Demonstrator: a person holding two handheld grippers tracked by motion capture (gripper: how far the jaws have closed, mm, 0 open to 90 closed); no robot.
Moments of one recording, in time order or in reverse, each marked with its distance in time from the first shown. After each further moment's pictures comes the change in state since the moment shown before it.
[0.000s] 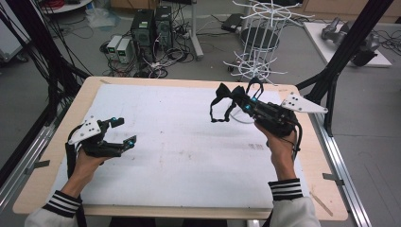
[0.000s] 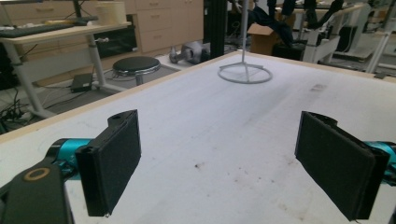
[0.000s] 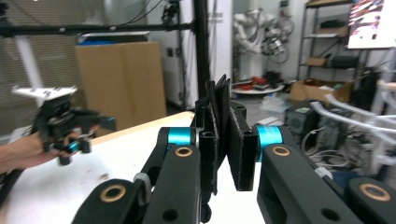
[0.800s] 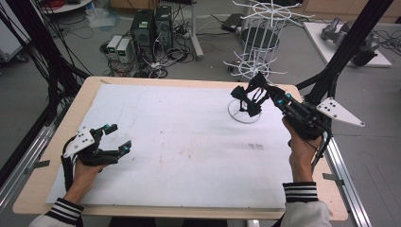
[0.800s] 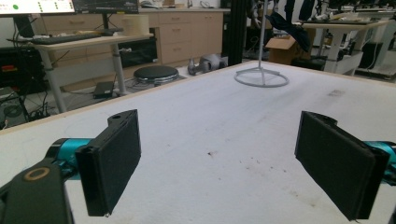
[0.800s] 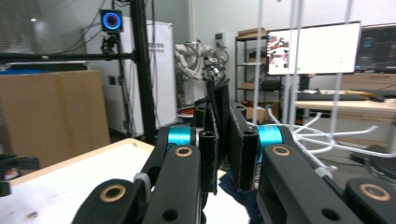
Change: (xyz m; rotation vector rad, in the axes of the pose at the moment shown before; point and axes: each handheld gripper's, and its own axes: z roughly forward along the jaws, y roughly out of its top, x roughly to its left) left arm -0.006 -0.024 -0.016 -0.071 0.076 -0.016; right arm -0.020 0.005 -0.054 -0.118 -0.248 -0.004
